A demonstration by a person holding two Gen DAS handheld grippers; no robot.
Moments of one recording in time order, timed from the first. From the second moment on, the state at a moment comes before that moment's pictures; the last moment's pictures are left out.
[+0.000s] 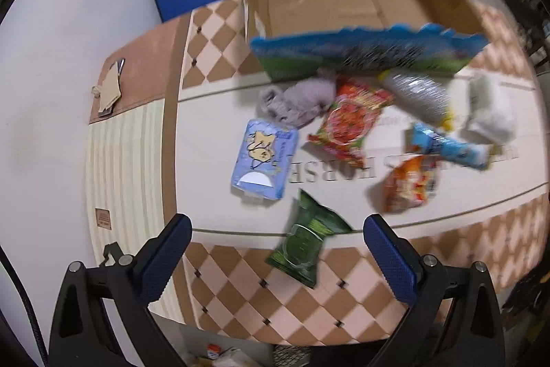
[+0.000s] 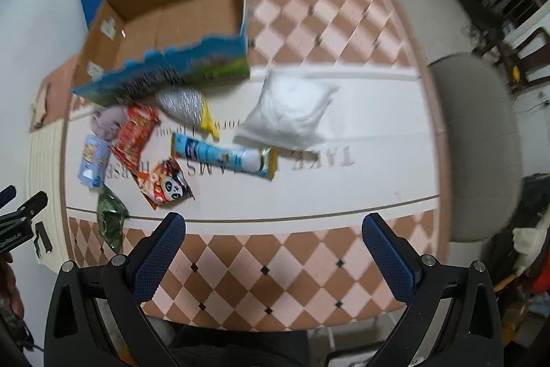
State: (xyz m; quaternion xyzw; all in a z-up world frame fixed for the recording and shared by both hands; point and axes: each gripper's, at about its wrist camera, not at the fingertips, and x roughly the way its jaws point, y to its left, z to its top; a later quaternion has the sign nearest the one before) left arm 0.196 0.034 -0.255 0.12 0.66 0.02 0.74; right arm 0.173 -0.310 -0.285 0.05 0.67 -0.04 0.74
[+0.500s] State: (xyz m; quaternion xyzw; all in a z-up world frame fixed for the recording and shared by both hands) left arm 0.271 0.092 -0.343 0.08 0.73 -0.01 0.68; right arm 0.195 -0.222 -0.449 0.36 0.74 -0.02 0.56
